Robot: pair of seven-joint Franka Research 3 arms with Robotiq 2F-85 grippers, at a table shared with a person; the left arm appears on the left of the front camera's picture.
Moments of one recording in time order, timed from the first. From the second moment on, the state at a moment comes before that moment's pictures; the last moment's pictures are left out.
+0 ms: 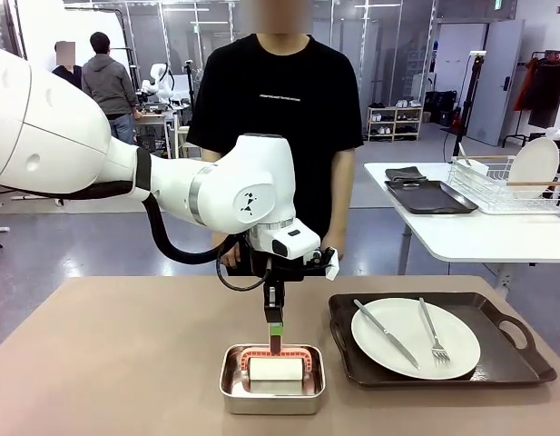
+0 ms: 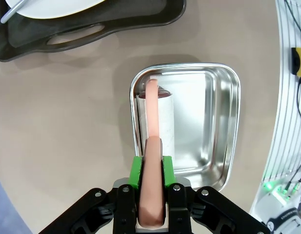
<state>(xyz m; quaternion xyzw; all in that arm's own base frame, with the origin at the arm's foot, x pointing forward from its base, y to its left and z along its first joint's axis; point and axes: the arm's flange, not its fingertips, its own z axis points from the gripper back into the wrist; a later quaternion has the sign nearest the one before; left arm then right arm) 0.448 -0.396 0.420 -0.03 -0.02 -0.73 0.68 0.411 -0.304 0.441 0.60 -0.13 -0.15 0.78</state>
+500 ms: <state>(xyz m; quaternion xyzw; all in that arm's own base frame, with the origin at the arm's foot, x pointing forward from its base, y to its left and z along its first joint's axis) 0.449 -0.397 0.419 -0.03 -0.02 -0.73 0.68 0.411 -0.304 0.441 0.60 -0.13 -0.15 0.78</state>
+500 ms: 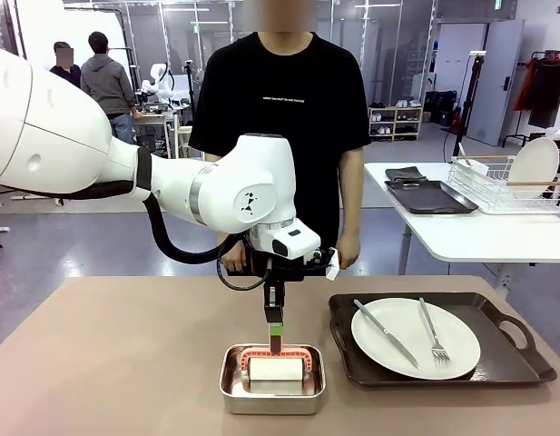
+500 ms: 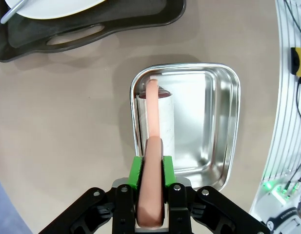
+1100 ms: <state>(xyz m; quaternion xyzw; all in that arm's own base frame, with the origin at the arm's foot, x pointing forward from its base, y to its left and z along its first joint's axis) 0.455 -0.395 0.412 -0.02 -0.01 -0.73 0.68 0.411 -0.304 0.441 0.60 -0.13 -0.15 0.78</state>
